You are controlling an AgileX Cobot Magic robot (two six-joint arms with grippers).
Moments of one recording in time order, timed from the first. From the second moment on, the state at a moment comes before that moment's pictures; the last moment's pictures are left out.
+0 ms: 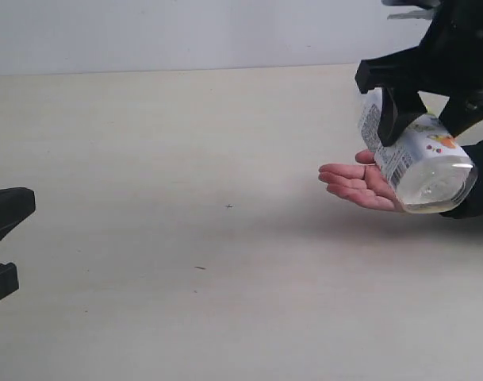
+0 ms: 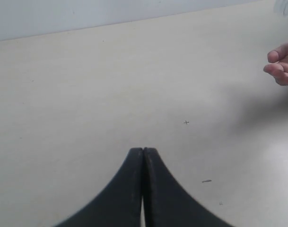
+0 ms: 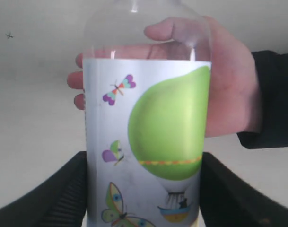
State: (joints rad) left arm -0.55 0.76 -0.19 0.07 -0.07 -0.16; right arm 0.47 1.56 -1.27 0.05 1.20 0.21
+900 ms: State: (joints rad) left arm -0.55 0.76 -0.19 0.07 -0.07 -0.16; right arm 0.47 1.73 -1.21 0.01 1.00 0.25
